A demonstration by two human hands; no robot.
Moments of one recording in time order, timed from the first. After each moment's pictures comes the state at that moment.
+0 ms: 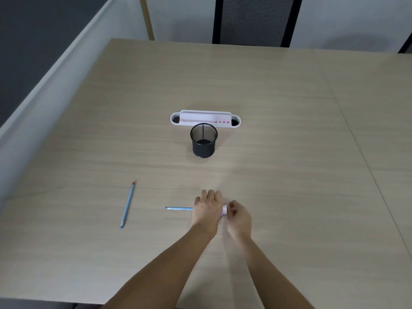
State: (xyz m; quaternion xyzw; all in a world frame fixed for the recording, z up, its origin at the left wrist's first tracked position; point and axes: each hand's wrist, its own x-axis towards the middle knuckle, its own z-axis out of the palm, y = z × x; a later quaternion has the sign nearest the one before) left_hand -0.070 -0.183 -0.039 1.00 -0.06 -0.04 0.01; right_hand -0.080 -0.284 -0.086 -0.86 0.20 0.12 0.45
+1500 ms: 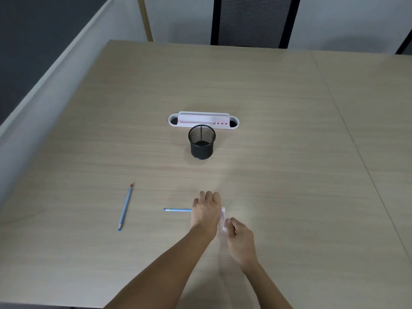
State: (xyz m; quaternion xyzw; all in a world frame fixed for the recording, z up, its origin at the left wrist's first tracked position) left_hand -0.067 -0.185 -0.044 1.00 -0.05 -0.07 0.00; right_hand -0.123 -0.290 -0.051 -0.86 0.16 0.16 0.46
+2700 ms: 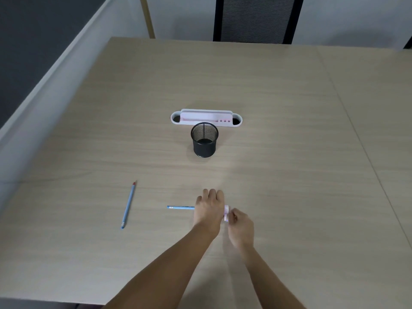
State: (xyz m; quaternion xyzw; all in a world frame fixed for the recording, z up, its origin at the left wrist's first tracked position) left_hand -0.065 -0.185 -0.044 1.00 -0.06 -0.05 0.00; right_hand -0.099 -0.283 -0.066 -0.86 0.21 0.13 0.45
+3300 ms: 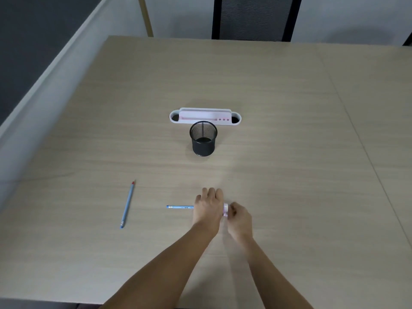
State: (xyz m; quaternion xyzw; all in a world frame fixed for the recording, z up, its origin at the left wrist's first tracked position) left_hand -0.065 -0.187 -0.047 1.00 -0.06 -0.04 0.00; right_hand -0.082 -0.283 -0.074 -0.86 0.20 0.16 0.44
